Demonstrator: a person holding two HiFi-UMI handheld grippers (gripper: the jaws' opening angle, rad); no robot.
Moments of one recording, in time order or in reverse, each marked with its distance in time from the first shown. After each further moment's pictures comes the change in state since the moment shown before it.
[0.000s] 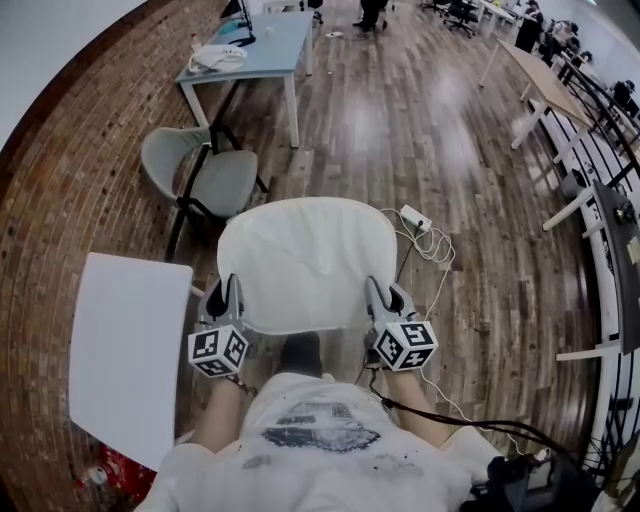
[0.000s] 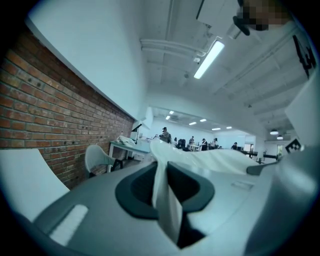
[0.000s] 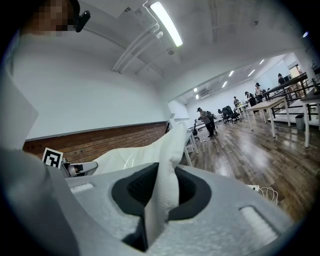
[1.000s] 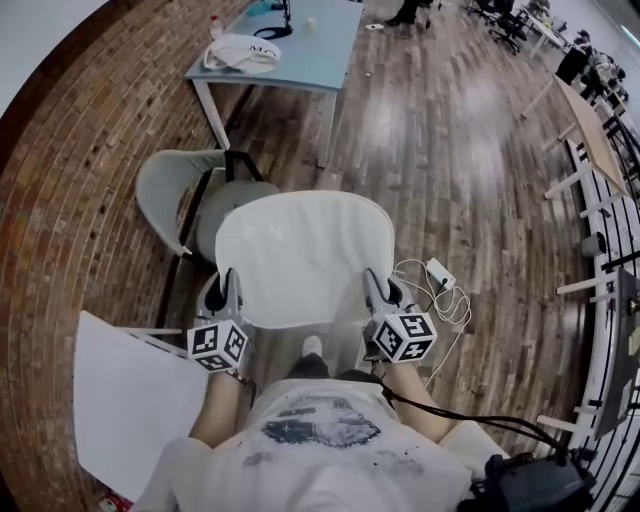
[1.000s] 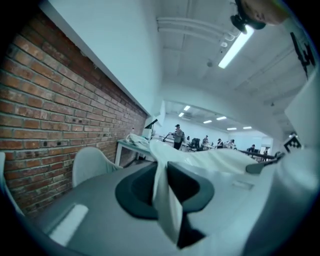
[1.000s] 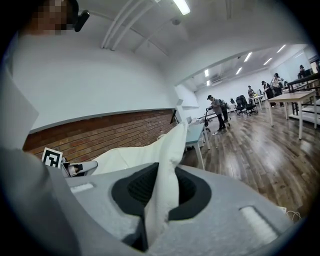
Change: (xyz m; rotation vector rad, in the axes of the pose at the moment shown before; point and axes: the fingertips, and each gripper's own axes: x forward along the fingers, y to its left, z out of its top) left arm 0.374 0.221 0.062 -0.062 0.032 0.127; right arm 0.471 -0.036 0.075 -0.037 0.140 0.093
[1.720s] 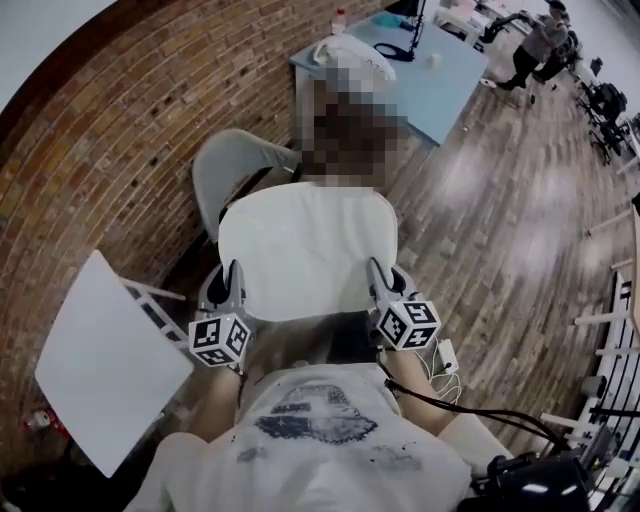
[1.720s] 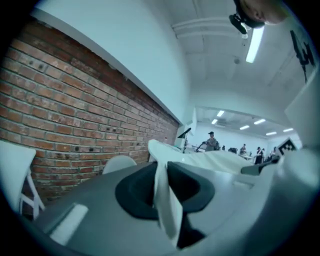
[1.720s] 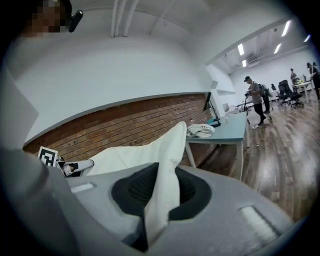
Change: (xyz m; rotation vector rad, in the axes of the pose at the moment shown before) left arm 0.050 0.097 0.031 -0.082 -0.117 0.399; right arm 0.236 0.033 0.042 -0.113 0.152 0.389
